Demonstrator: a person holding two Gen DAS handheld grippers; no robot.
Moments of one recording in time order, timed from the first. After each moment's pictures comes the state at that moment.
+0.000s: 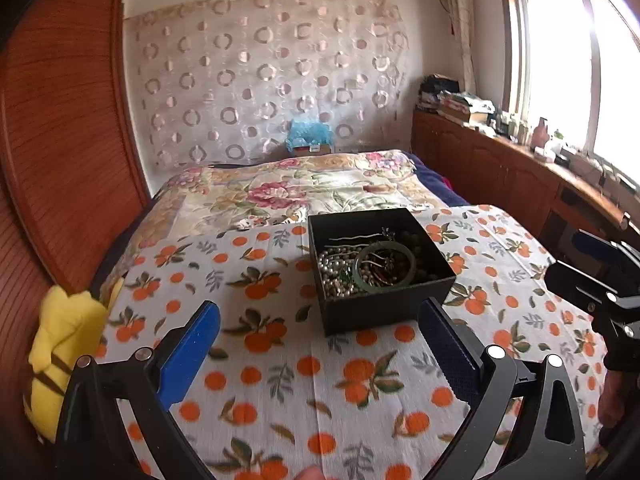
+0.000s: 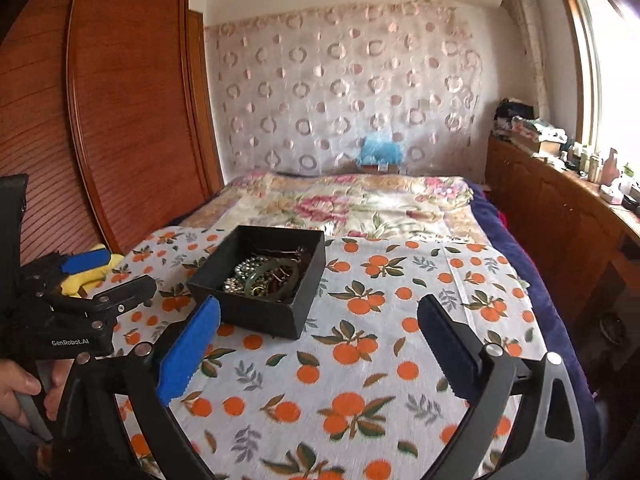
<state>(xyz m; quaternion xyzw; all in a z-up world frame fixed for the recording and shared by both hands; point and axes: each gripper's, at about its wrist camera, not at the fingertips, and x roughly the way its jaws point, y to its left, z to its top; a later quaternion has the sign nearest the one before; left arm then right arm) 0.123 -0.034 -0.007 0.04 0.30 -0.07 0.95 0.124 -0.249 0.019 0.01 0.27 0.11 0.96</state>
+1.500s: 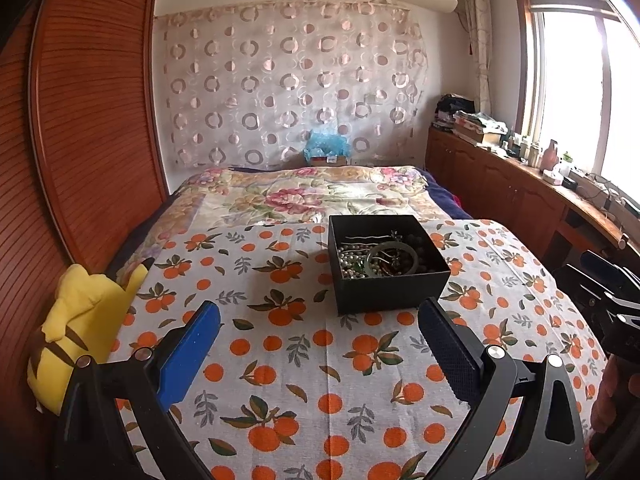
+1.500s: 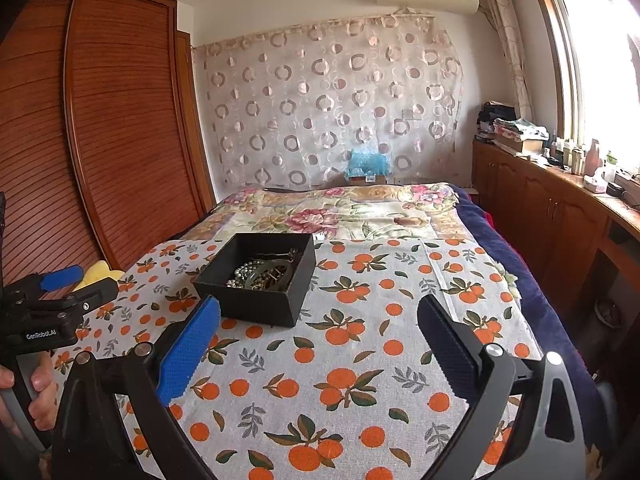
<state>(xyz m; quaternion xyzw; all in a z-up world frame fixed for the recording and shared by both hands) 0.081 -0.018 0.007 0.01 0.28 -0.05 0.96 0.092 -0.261 0.023 0.02 0.25 0.09 0.96</state>
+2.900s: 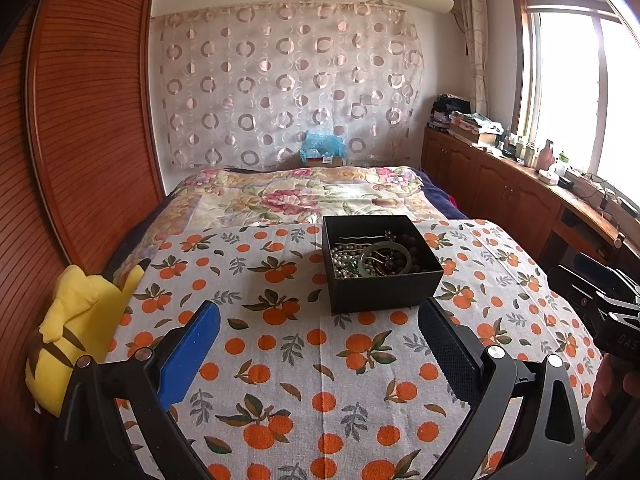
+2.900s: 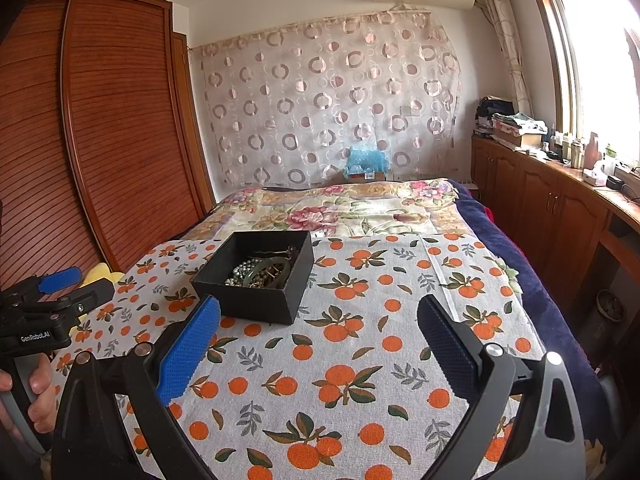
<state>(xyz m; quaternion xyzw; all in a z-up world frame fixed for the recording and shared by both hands) 0.080 -0.022 0.007 0.01 0.28 -0.05 0.96 0.092 -0.264 0.020 0.03 0.25 0.09 0.96</state>
